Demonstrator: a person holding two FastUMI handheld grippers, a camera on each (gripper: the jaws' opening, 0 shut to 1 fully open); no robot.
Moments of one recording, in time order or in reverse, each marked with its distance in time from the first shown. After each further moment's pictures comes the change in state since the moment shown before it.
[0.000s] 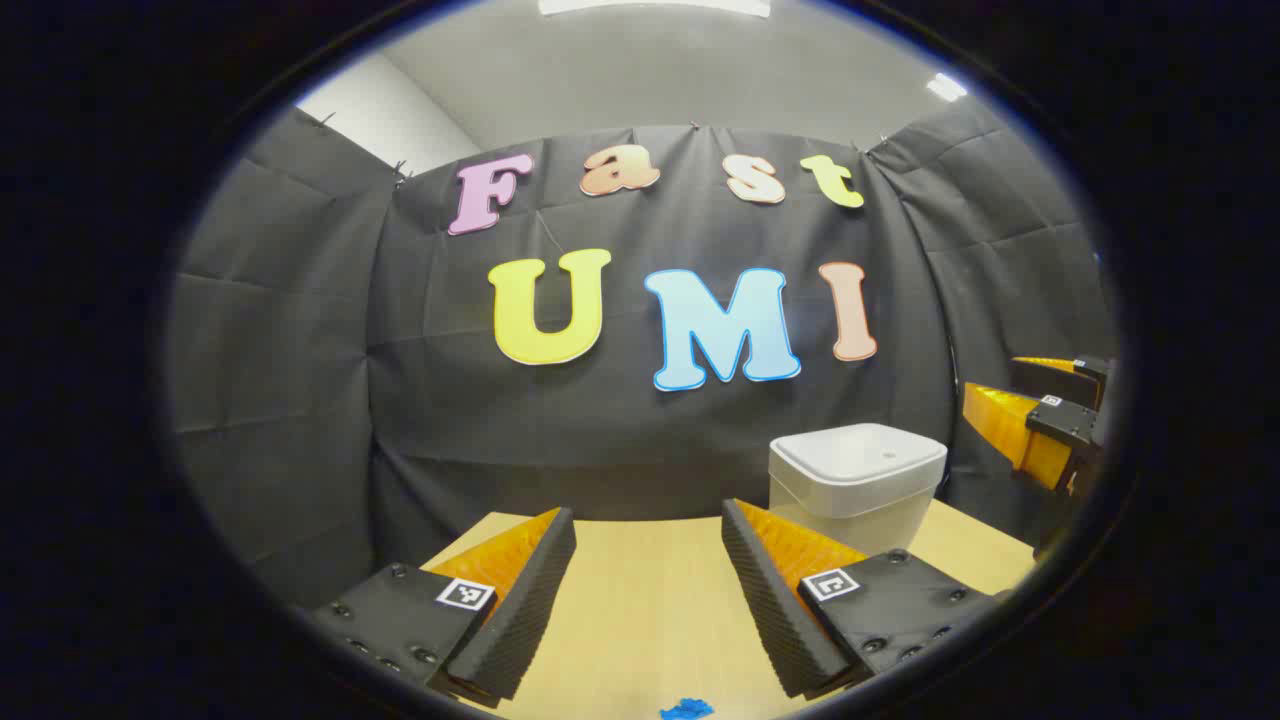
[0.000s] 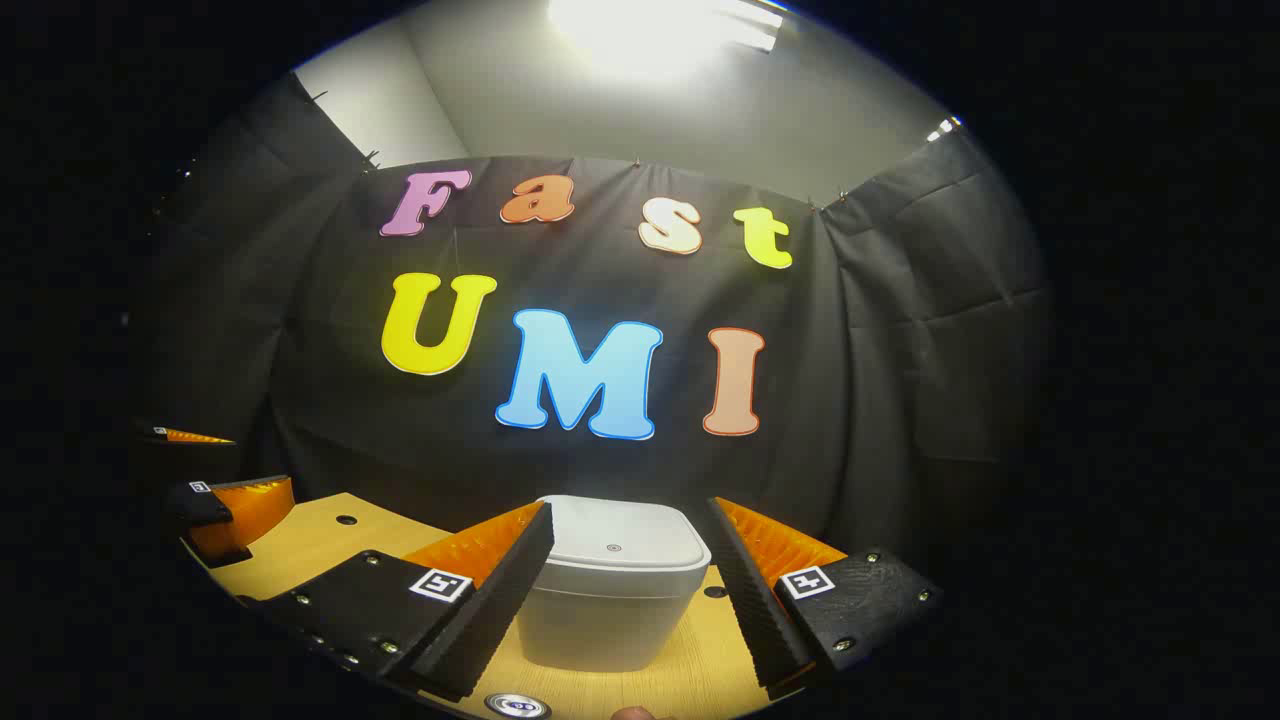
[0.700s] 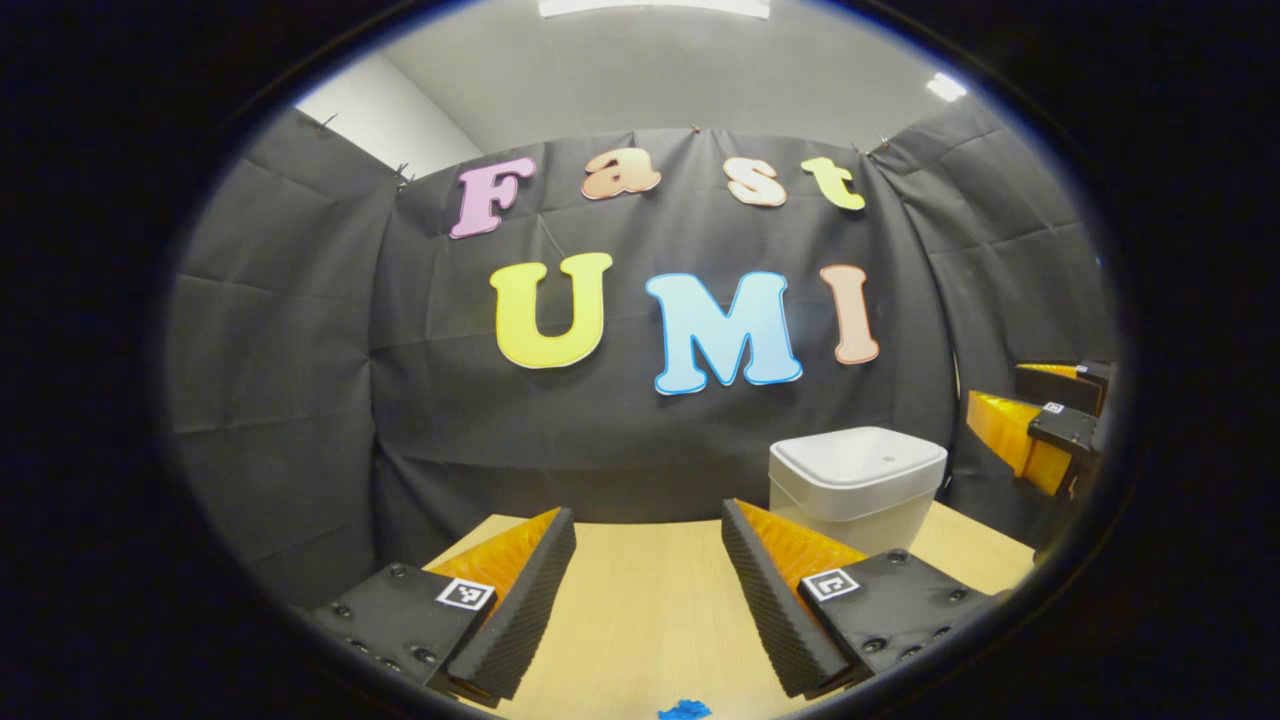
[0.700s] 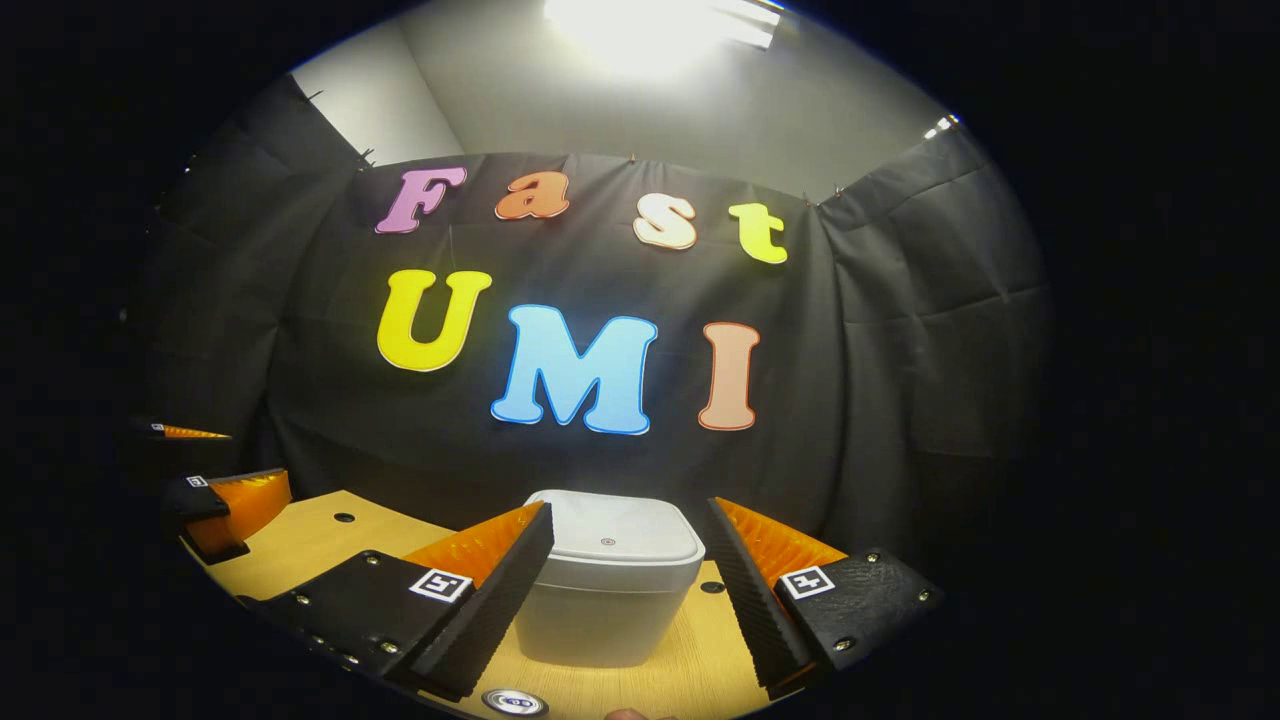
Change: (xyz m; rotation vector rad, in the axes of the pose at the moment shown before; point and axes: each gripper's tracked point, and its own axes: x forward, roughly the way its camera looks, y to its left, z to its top) left arm 0.001 -0.003 0.003 0.001 -0.011 0.007; right arm -0.001 -0.003 -0.006 0.000 0.015 -0.006
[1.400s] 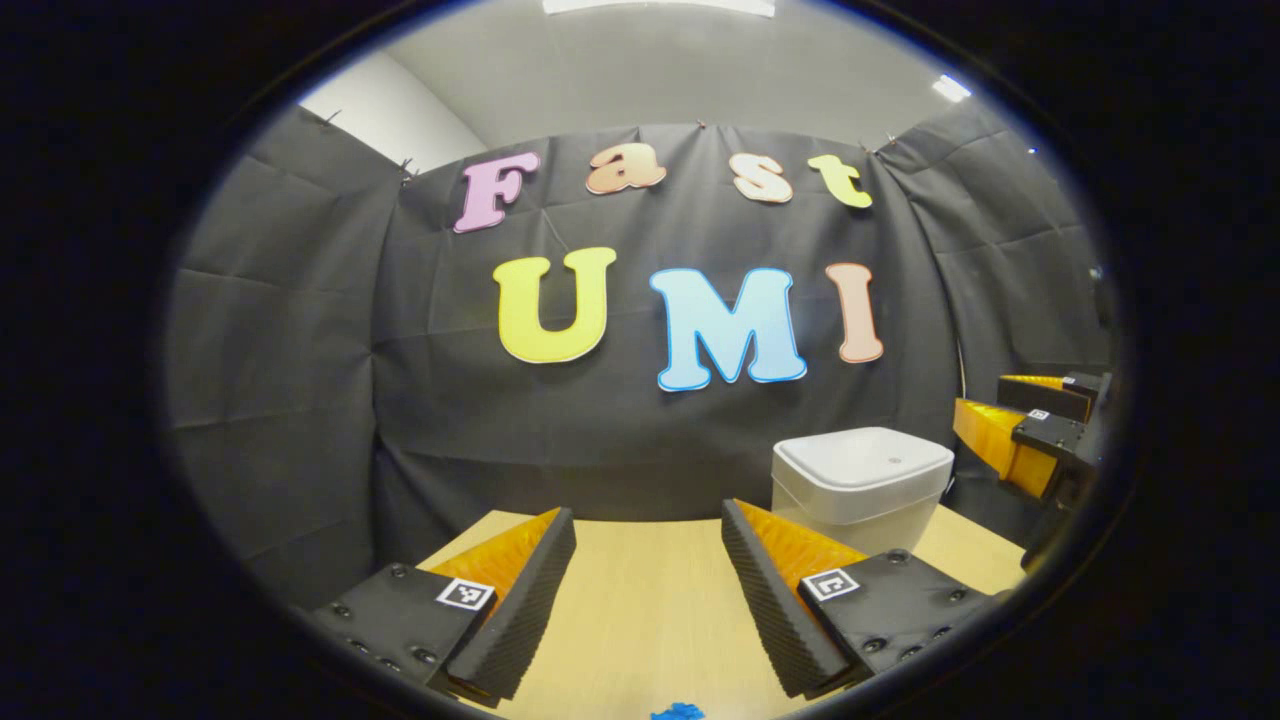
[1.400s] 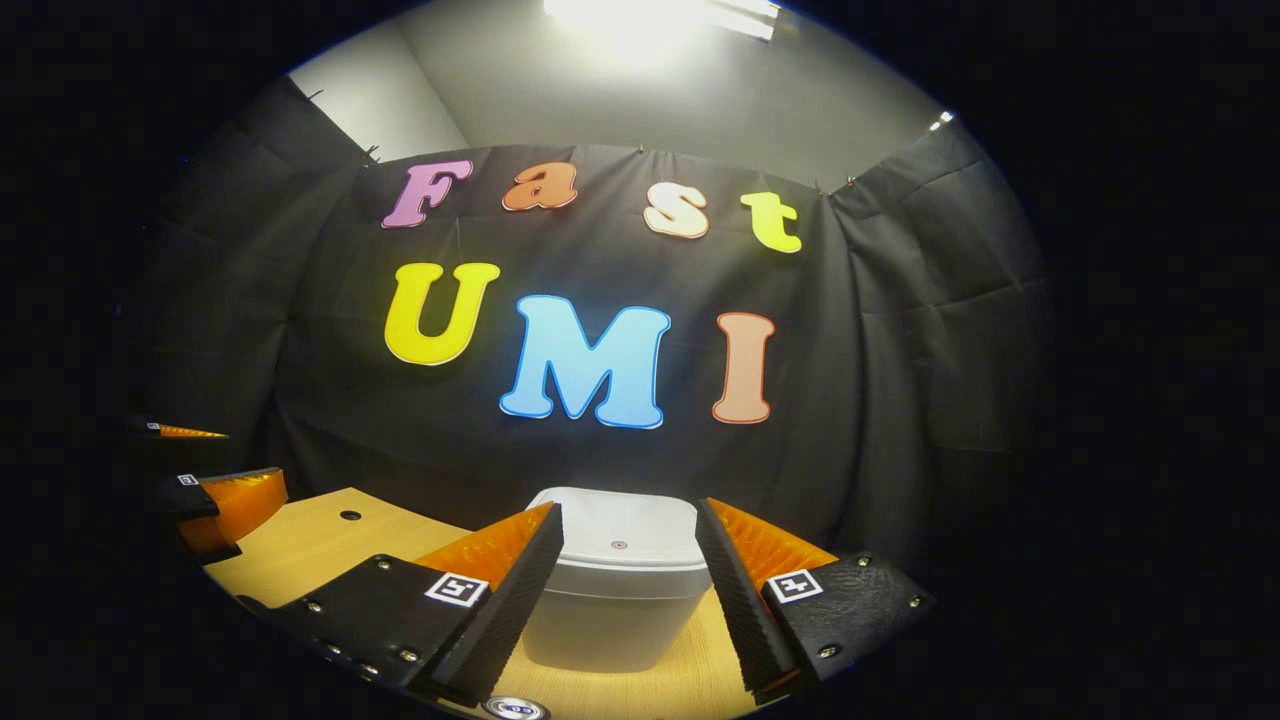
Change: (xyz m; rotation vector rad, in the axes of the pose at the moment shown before) left arm 0.014 -0.001 -0.005 -0.013 0.012 0.021; right arm 0.030 0.008 -0.011 0.014 0.024 0.046
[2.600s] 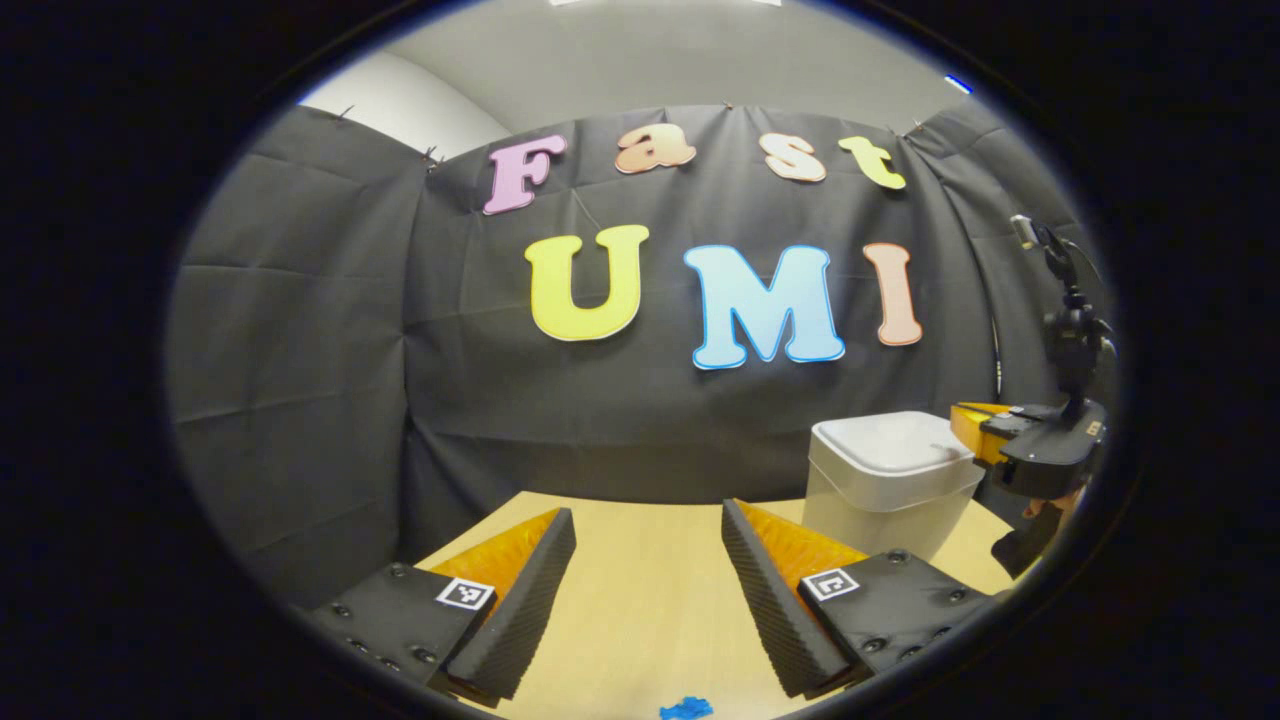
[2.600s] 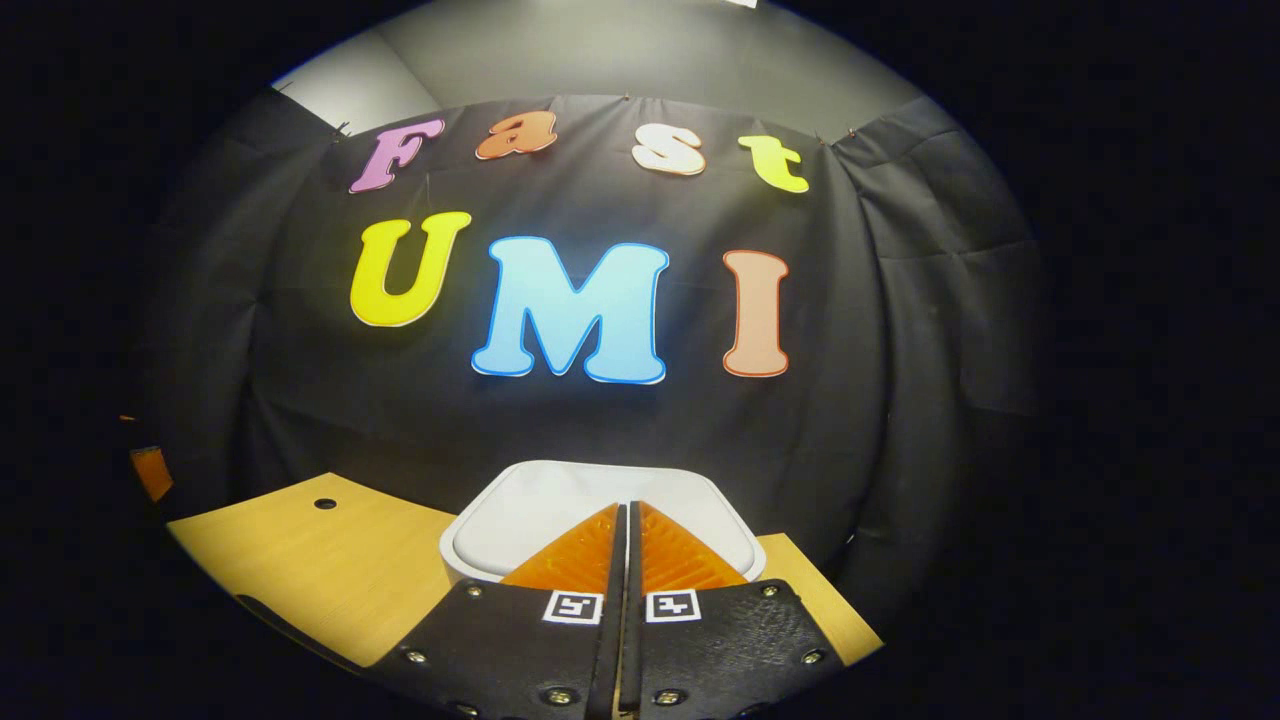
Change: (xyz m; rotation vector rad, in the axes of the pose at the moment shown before) left arm 0.006 0.020 -0.017 -0.004 0.053 0.102; right arm 0.096 -0.003 -0.054 0.044 0.099 0.015
